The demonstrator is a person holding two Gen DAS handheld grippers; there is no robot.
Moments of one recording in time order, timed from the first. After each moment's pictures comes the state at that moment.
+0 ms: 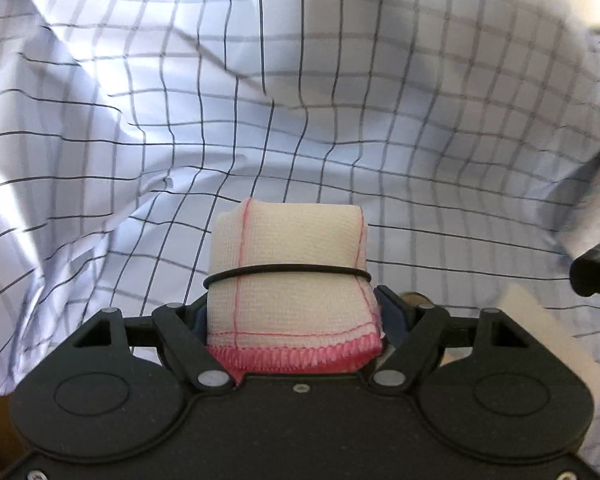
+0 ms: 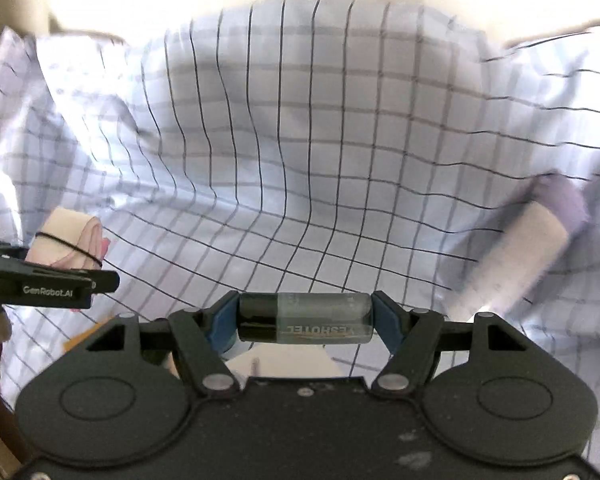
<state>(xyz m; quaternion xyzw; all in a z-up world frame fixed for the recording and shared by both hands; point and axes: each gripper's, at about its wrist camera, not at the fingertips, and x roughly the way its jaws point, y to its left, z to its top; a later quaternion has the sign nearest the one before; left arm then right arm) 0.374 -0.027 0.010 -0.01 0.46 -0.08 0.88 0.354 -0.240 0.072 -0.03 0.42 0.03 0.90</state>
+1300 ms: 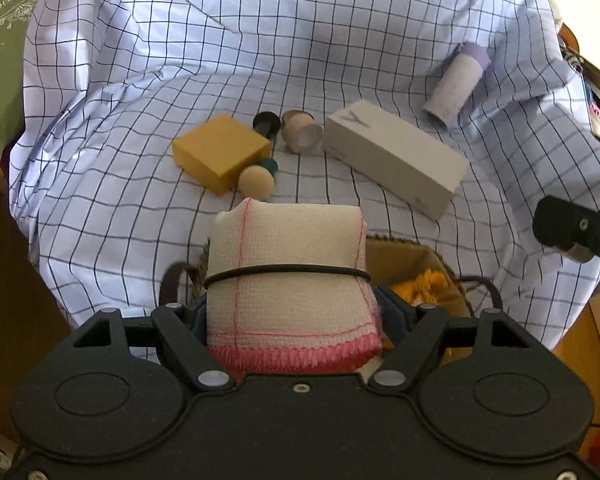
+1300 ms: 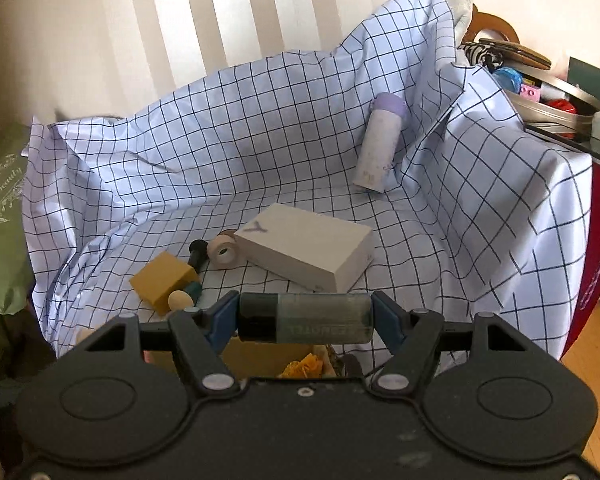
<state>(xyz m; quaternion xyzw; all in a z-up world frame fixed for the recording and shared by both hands) 0.099 -0.024 -0.006 -0.03 0.44 -0.14 0.89 0.029 -0.220 0.063 0.10 0.31 -0.09 0.94</state>
